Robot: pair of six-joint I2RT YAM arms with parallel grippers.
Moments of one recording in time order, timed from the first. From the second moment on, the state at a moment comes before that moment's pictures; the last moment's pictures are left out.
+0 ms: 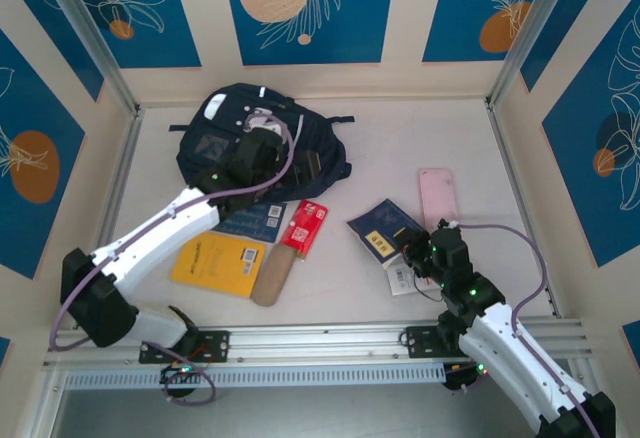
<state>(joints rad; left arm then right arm) -0.69 1.41 1.29 -0.49 -0.12 -0.62 0.42 0.46 0.23 -0.30 -0.06 1.31</state>
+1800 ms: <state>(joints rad) -0.51 2.20 2.26 -1.00 -0.12 -0.18 0.15 0.46 0.35 -0.22 -0.46 1.06</state>
